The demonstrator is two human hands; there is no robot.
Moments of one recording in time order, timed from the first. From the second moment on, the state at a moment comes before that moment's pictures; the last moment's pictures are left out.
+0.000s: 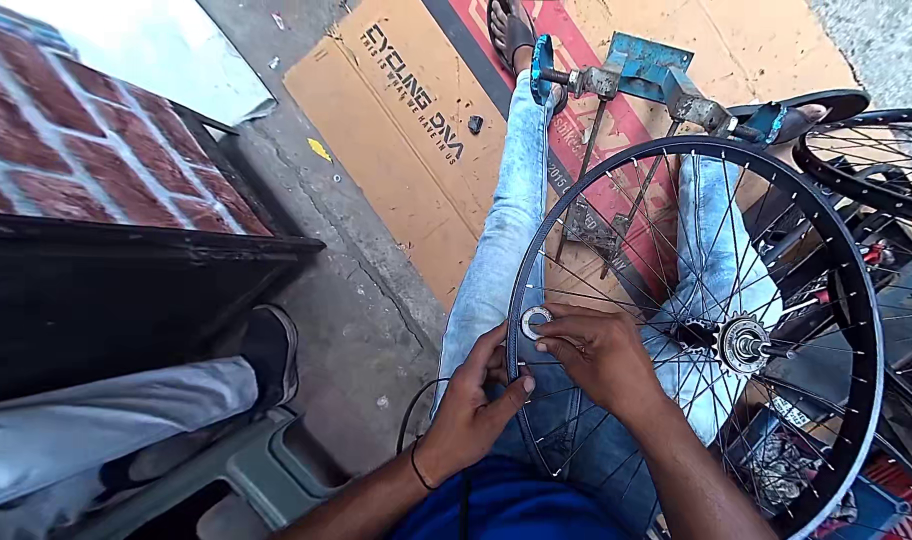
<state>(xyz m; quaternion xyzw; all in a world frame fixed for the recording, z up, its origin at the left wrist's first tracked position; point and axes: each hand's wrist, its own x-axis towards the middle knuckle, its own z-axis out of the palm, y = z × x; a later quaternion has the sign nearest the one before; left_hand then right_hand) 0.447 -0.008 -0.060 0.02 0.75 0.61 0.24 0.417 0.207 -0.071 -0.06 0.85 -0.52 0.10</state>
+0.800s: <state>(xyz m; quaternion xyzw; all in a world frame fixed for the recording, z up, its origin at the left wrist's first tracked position) 0.449 -0.003 -0.053 0.05 0.75 0.62 0.22 0.407 0.219 -0.058 -0.06 0.81 -0.56 0.17</state>
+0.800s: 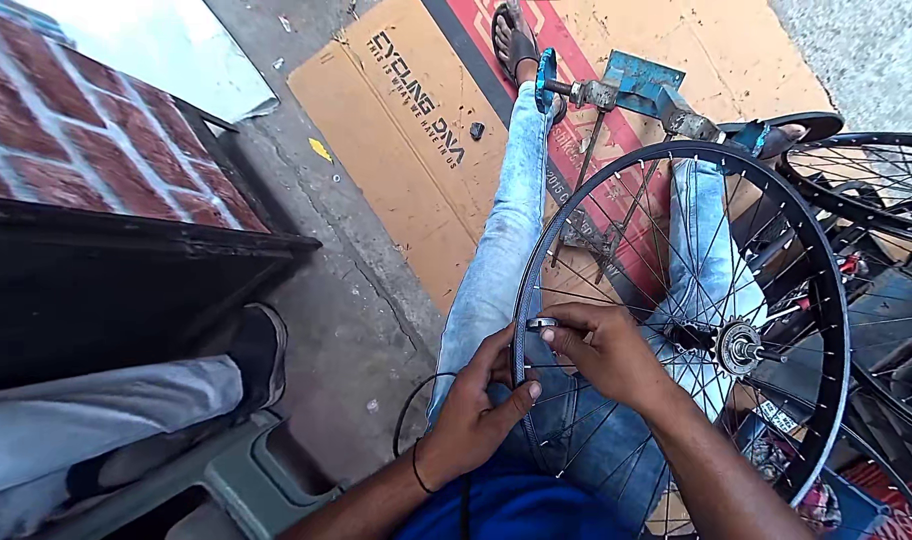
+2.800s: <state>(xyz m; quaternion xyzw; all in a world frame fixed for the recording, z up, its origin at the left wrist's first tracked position) 0.438 -0.009 -0.053 0.03 0.75 0.61 0.24 0.412 0.200 -0.048 0.04 0.84 -0.53 0.10</state>
